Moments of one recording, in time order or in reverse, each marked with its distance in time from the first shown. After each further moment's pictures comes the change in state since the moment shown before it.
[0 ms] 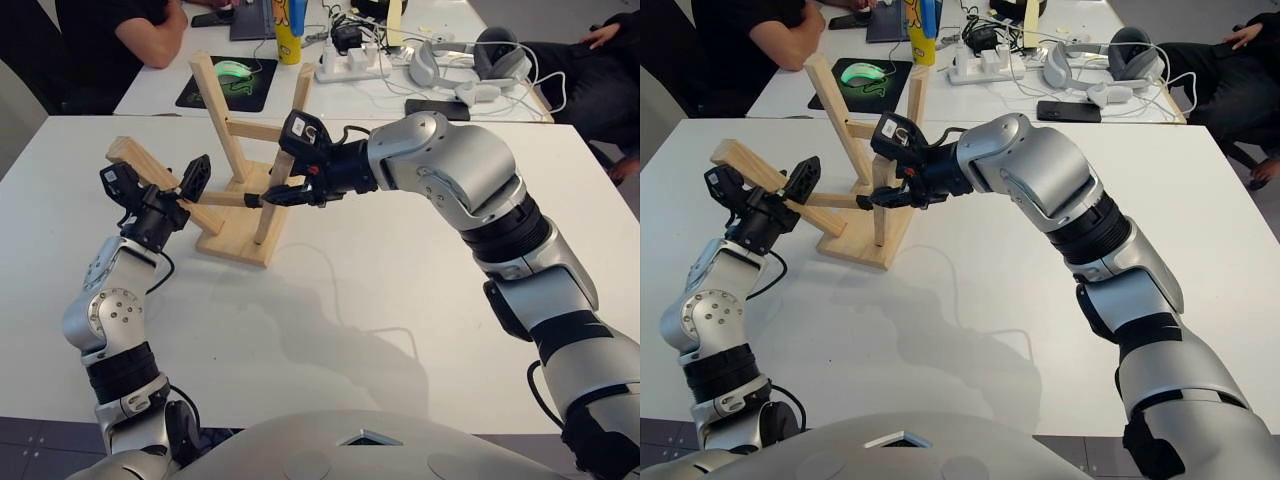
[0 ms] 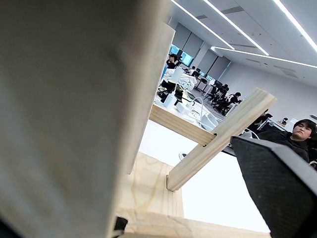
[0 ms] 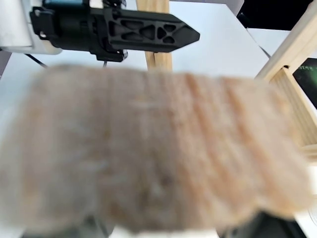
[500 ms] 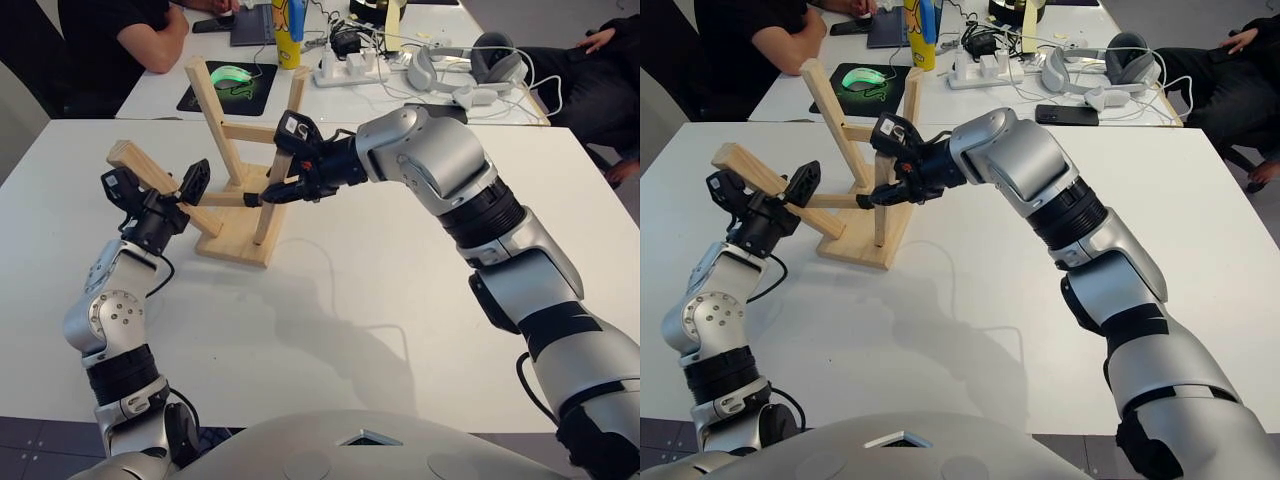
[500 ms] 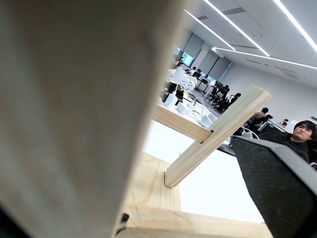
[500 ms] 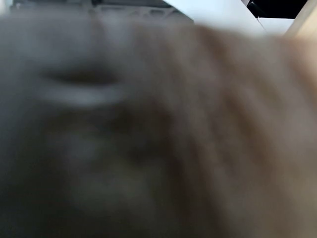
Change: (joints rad) left arm 0.010 0.001 0.000 0.023 -0.010 -0.007 0.000; right arm -0.058 0.071 0.017 0.250 -0.056 -0.091 0.116
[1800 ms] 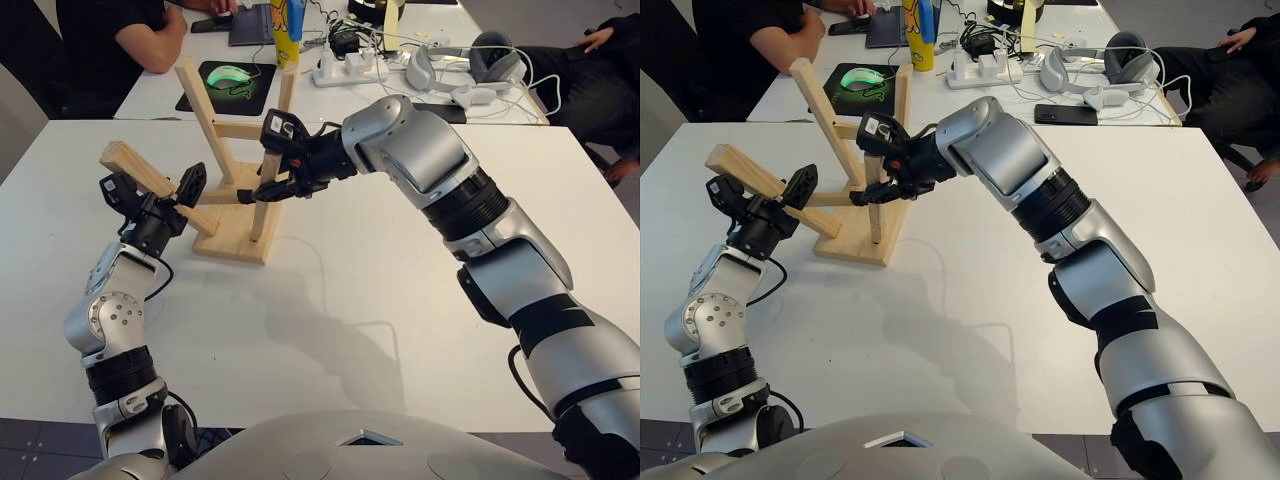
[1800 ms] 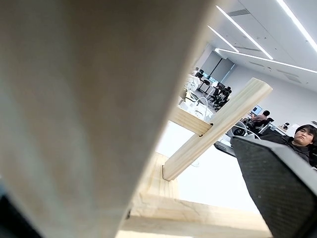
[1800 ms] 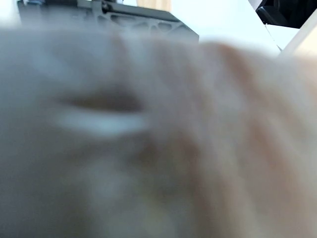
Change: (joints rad) left arm 0.007 0.011 -0.007 0.041 -0.020 -0.036 0.004; right arm -0.069 0.070 0.040 0.101 -0.125 -0.088 0.089
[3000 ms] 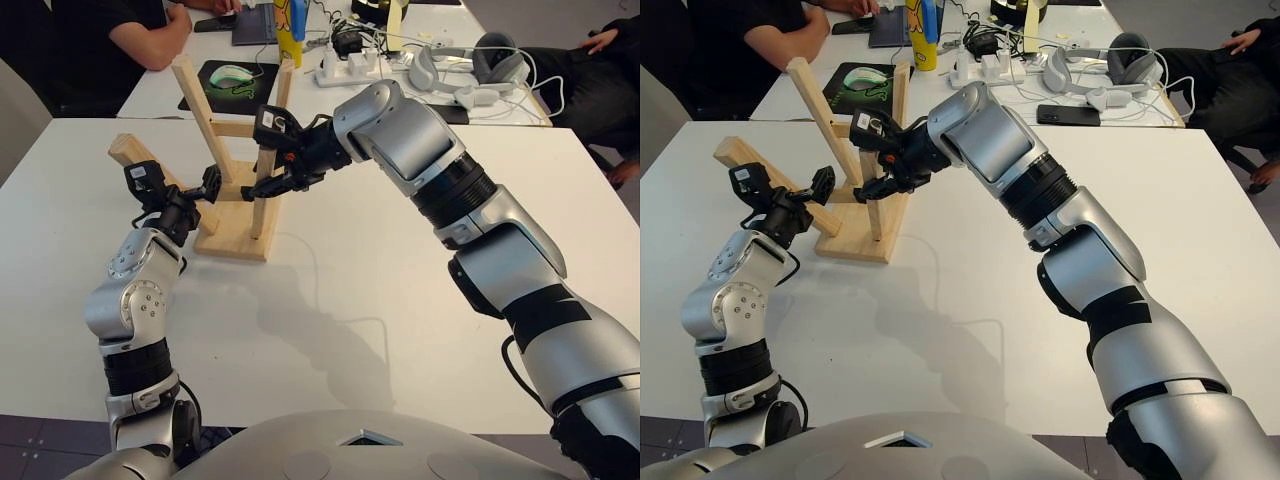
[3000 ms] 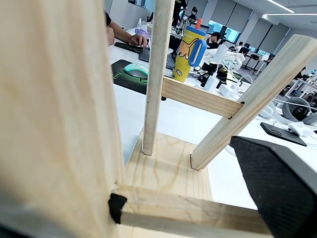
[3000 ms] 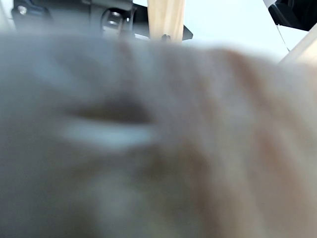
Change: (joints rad) left arm -0.034 -0.012 -0.161 -0.120 0.192 0.069 0.275; right arm -0.051 0.029 0.010 0.117 -0.067 -0.084 0.084
